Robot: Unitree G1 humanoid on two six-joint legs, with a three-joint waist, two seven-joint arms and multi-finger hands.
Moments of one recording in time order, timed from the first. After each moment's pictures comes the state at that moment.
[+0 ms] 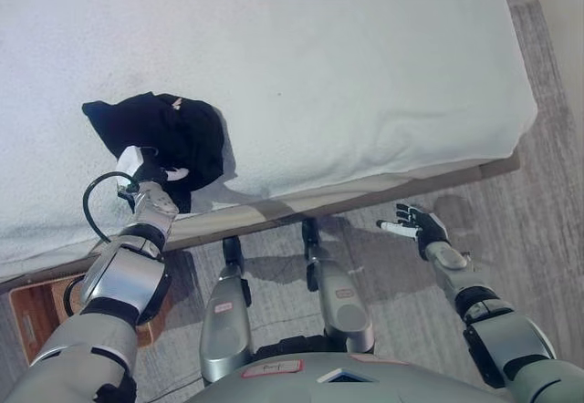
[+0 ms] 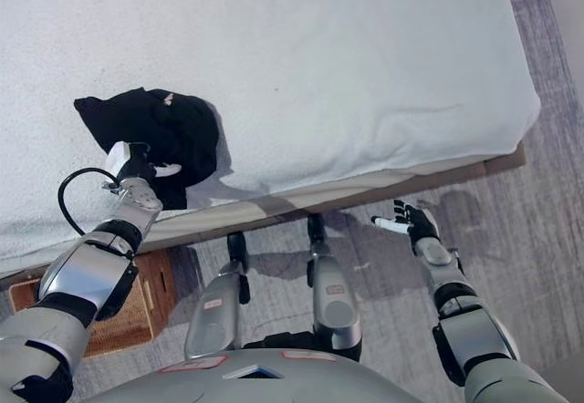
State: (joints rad) left arm -0.73 0.46 -0.41 1.37 -0.03 -0.02 0.45; right arm -0.32 -0.42 0.29 1.20 0.30 -0.17 0.03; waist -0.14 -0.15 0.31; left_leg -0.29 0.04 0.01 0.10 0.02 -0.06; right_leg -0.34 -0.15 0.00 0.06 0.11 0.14
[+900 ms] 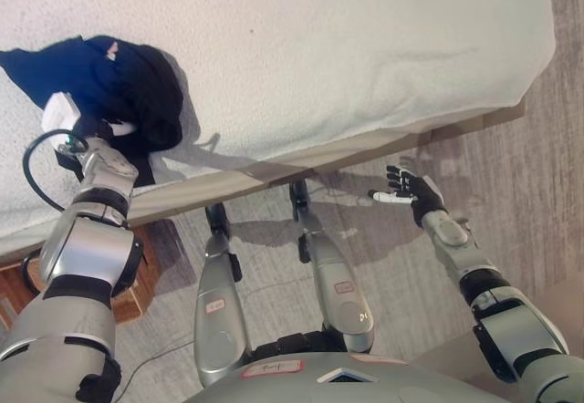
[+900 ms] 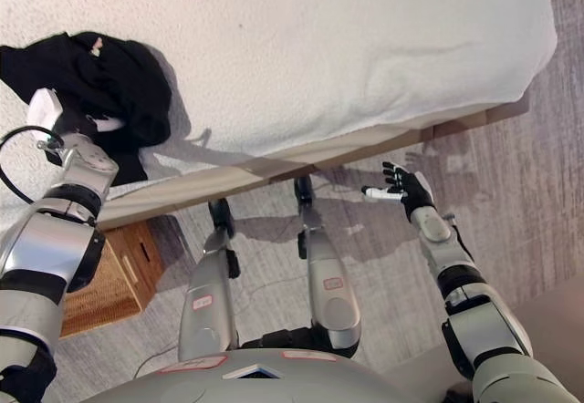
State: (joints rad) left arm -0.93 0.62 -0.40 1.42 -0.02 0.00 0.51; right arm -0.37 -0.49 0.35 0.96 0.32 -0.20 0.03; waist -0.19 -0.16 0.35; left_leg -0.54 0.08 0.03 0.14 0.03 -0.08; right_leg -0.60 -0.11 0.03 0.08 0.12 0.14
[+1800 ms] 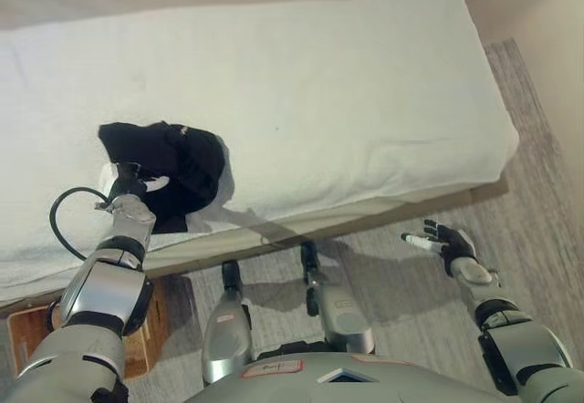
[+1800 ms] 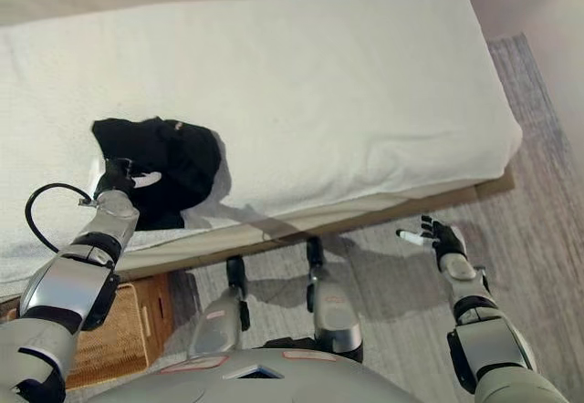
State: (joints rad) left arm -0.63 0.54 -0.29 1.33 -0.14 -0.05 0.33; right arm -0.26 -0.49 0.19 1.29 0.27 -0.17 0.03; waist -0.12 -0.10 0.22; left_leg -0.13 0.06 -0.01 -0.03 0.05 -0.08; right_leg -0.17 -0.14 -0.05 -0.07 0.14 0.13
